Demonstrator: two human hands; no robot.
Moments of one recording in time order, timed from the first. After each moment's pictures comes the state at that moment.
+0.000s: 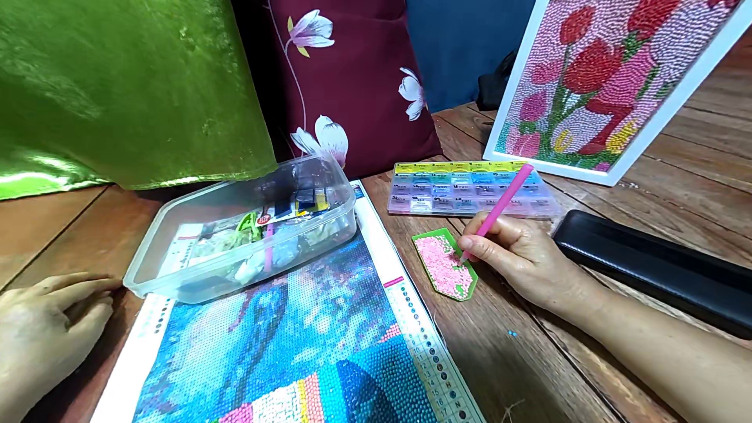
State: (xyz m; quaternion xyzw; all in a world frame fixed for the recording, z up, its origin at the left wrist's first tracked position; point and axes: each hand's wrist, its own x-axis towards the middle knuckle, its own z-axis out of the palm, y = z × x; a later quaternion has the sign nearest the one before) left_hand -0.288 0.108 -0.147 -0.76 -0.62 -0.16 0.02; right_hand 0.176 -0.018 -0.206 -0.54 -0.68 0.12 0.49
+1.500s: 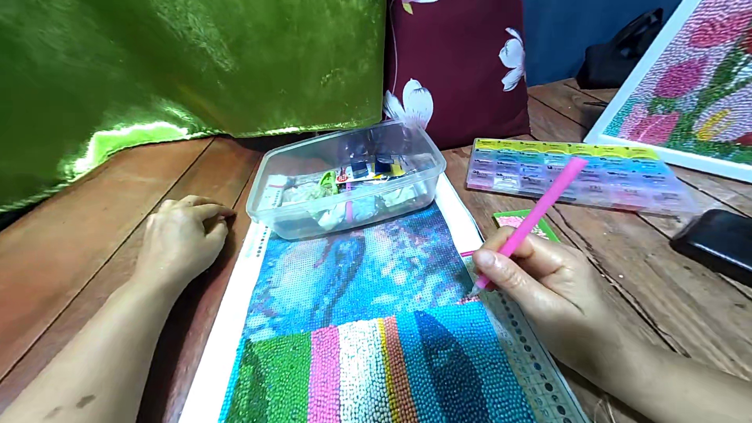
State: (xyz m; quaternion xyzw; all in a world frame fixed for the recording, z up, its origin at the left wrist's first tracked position) left_hand -0.305 0.119 -0.158 -0.78 -0.59 -0.20 0.07; right_hand 0.075 -0.027 -0.200 -0.46 -0.67 0.18 0.56
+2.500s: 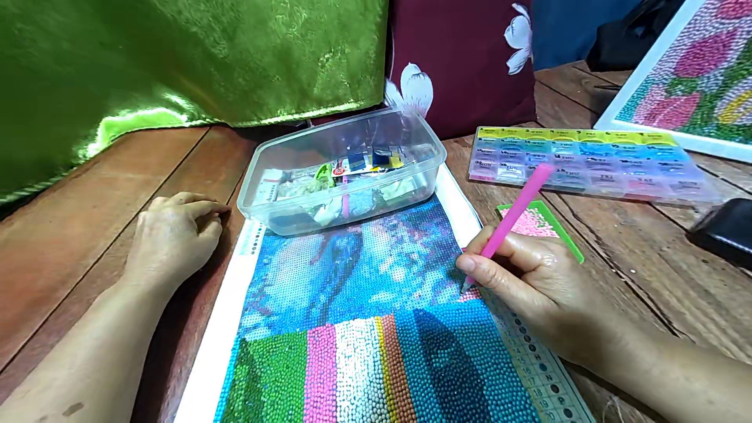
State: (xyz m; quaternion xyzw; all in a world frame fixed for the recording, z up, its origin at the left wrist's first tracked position) left_hand -0.307 0.119 -0.158 -0.79 -0.58 -0.19 0.08; right_hand 0.081 -0.019 -0.206 -0.47 -0.73 0.10 0.48
